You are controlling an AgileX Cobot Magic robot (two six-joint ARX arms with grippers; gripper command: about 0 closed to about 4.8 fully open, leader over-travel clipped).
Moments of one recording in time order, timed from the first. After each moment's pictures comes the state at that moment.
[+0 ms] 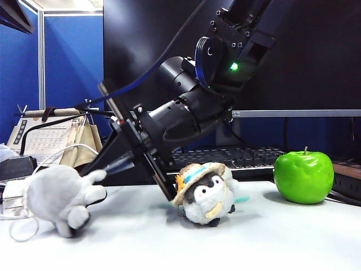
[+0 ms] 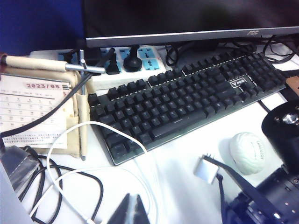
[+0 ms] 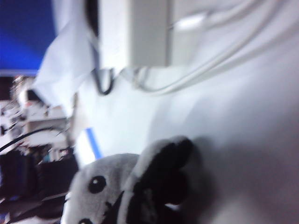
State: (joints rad) left arm -0.18 0.91 0.90 -0.45 0.25 -0.02; right arm 0.72 2.04 1.26 -0.11 -0.88 0.60
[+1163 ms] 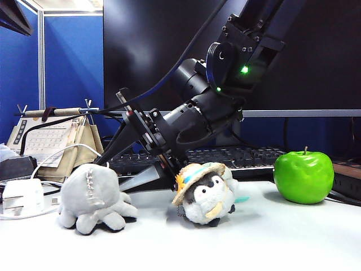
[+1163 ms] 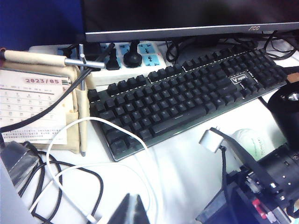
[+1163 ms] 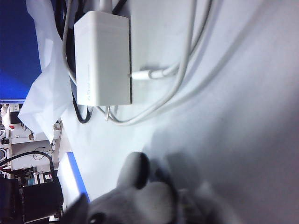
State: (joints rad) left arm -0.18 0.91 0.90 -0.46 0.25 -0.02; right arm 0.66 2.04 1.26 -0.09 -0.83 0.58
